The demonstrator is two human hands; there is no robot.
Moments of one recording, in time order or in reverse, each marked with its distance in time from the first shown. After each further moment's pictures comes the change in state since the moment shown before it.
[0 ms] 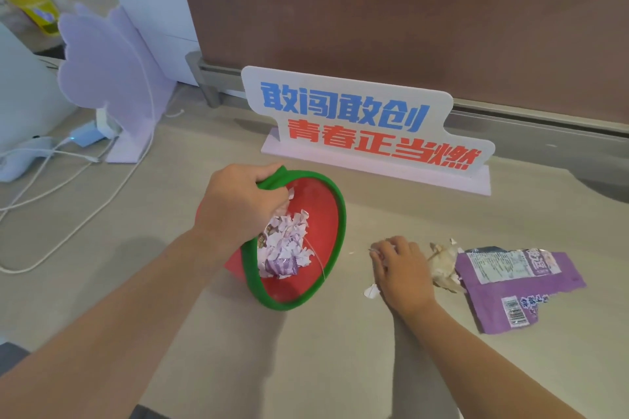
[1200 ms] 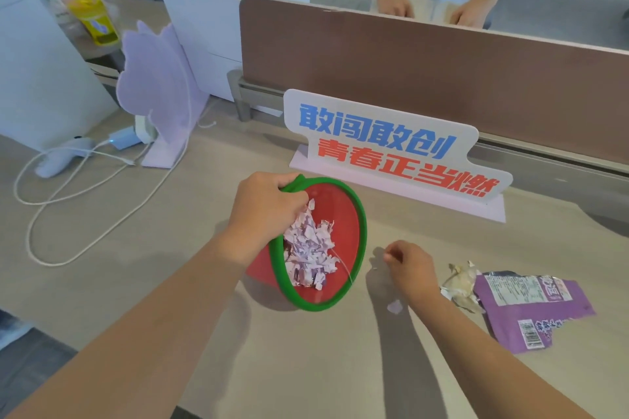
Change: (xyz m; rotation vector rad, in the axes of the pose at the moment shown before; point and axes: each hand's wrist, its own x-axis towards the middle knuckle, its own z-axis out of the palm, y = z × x) left_hand 0.000 -0.007 -0.036 -0.142 0.026 -0.015; right_hand 0.037 -0.058 -0.047 0.398 -0.252 0.418
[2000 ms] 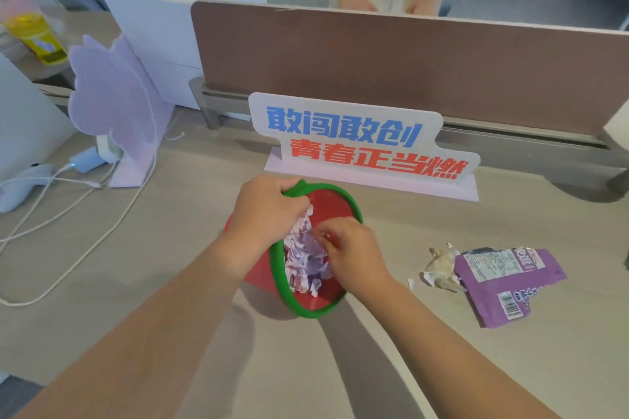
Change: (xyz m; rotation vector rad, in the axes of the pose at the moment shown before) left_hand 0.007 0.015 0.026 0.080 -0.108 0.025; right_hand -0.037 -0.085 -0.007 0.133 0.034 -0.423
